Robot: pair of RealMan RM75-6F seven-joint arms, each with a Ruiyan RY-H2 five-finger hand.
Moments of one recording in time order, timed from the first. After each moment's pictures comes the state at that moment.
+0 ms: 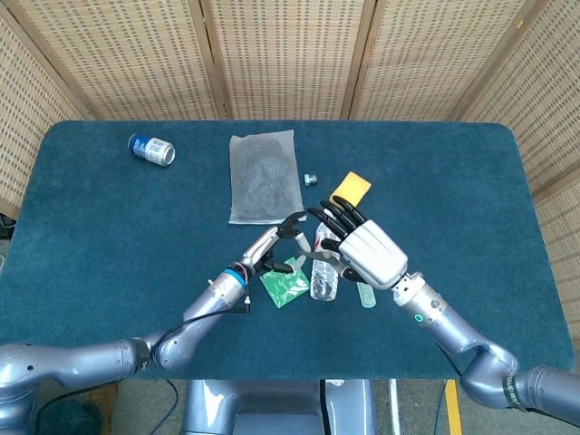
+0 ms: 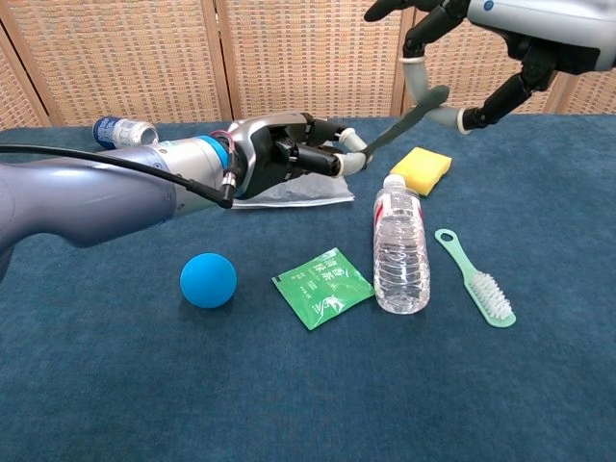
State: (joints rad) left arm -0.91 -1.75 -0.42 -1.44 0.94 0.70 -0.40; right arm 0.73 -1.25 0.17 -1.64 -1.63 1.16 -0.04
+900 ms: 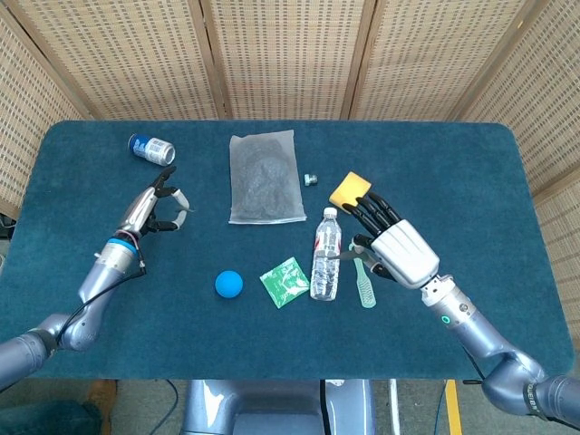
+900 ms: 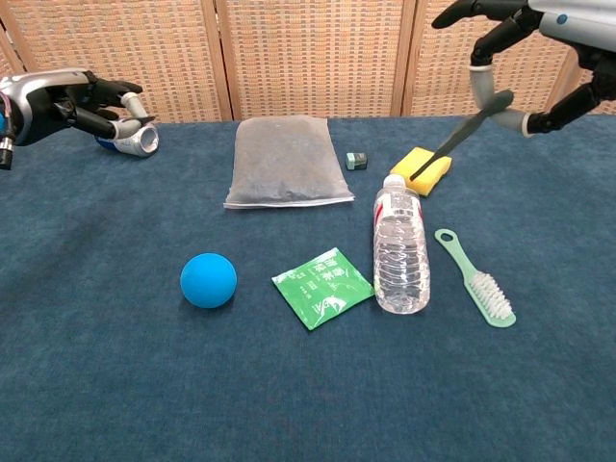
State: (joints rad) left arm -0.70 -1.43 -0.35 -1.30 1.10 0.76 -0.45; right arm 0.65 -1.23 0.12 -1.56 -1.65 1.24 -0.02
